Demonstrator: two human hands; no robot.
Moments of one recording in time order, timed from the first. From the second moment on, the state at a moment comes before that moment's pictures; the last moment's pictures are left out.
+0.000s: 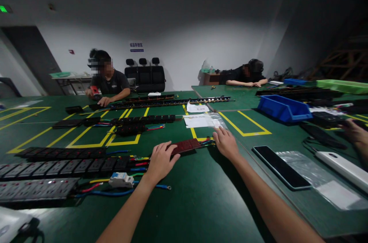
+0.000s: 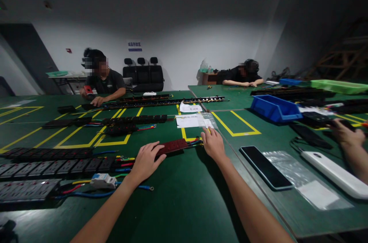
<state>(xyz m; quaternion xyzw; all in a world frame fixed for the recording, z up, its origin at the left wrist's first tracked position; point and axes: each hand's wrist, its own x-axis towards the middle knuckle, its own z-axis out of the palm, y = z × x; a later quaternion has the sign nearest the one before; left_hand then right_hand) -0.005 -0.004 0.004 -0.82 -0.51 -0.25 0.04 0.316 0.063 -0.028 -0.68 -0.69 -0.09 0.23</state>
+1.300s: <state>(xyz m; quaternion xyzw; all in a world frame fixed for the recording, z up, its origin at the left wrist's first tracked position) -0.027 0.062 0.105 -0.90 -0.43 0.00 0.04 0.338 0.071 -0.053 -0.73 -0.68 -0.01 0.04</state>
